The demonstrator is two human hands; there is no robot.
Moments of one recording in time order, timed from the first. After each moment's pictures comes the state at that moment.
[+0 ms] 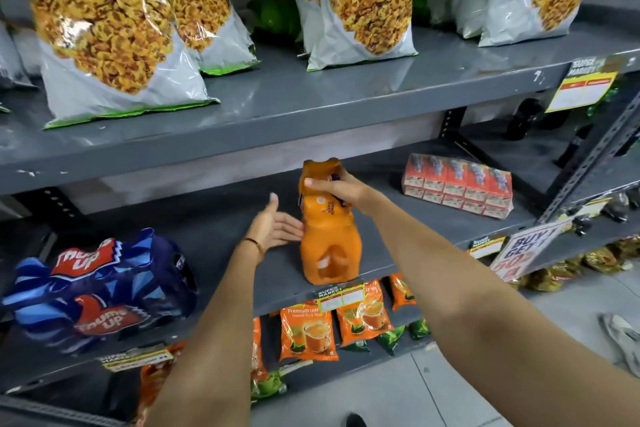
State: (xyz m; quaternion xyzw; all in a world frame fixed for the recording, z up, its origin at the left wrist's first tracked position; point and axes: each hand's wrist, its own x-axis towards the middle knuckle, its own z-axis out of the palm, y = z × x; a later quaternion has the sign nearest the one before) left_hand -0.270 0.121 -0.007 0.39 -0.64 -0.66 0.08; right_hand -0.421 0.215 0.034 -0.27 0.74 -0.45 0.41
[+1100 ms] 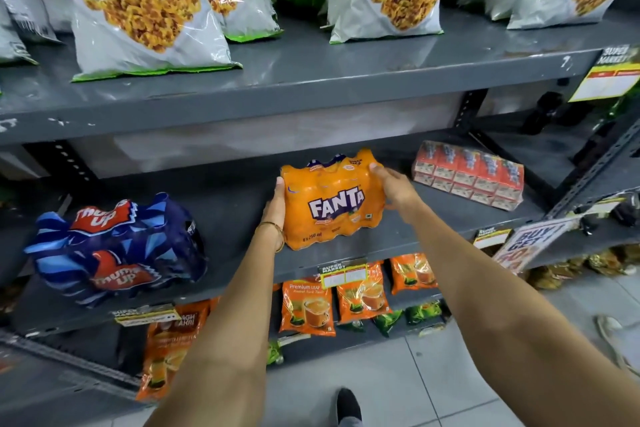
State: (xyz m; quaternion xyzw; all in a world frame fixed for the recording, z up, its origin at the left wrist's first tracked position) left_hand -0.263 0.148 -0.015 0.49 -0.48 -0.71 0.16; right_hand -0.437 0.272 0.004 -0.12 0.77 -0.54 0.32
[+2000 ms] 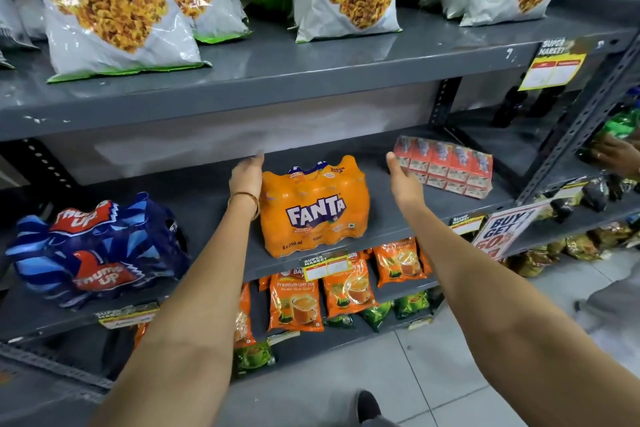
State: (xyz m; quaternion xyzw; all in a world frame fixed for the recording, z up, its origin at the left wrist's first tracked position) left_hand -0.273 0.141 0.028 0.50 -0.63 -0.52 0.28; right_hand -0.442 0.328 0.010 -0.09 0.80 -0.56 0.19
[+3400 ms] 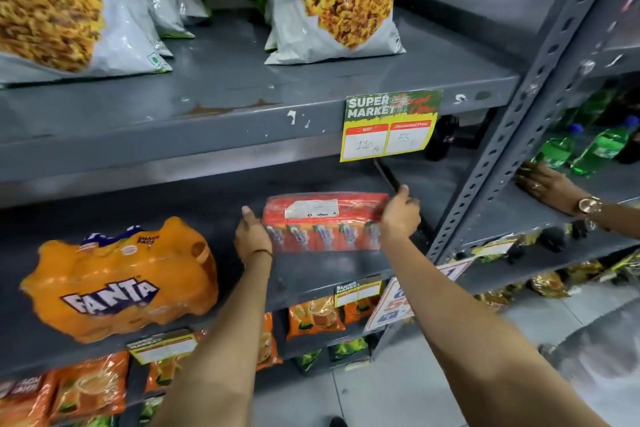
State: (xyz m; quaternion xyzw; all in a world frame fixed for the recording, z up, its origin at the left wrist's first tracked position) left_hand -0.556 0.285 -0.062 0.57 -0.49 -0.55 0.36; right_hand -0.718 0.420 -0.019 0.10 0.78 -0.61 0.10
